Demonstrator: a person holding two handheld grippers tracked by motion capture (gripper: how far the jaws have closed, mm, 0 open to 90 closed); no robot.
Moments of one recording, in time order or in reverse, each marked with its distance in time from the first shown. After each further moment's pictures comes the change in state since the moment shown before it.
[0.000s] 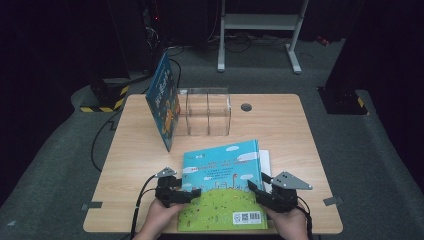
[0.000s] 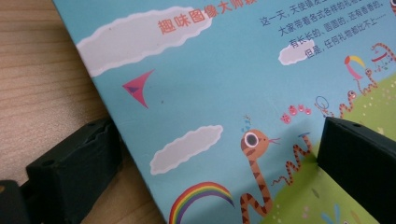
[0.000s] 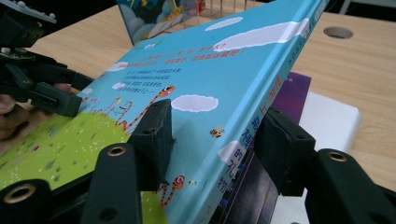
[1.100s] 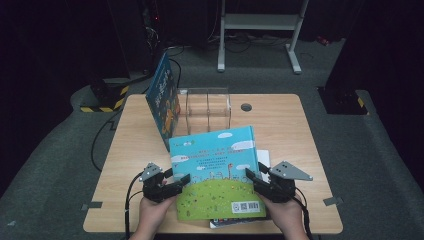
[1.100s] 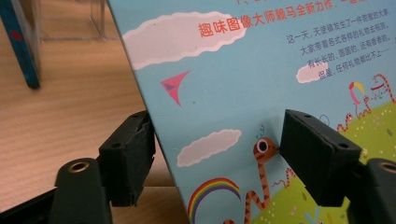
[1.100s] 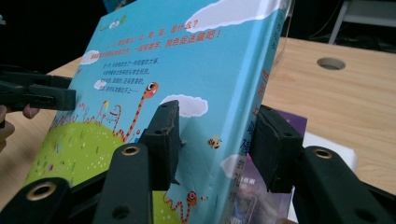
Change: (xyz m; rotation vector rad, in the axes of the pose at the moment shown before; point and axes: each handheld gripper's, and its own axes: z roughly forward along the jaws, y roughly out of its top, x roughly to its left) left arm -0.020 0.017 -0.046 -0.269 0.195 0.074; right arm 0.002 0.032 0.003 -0.078 -0.008 0.030
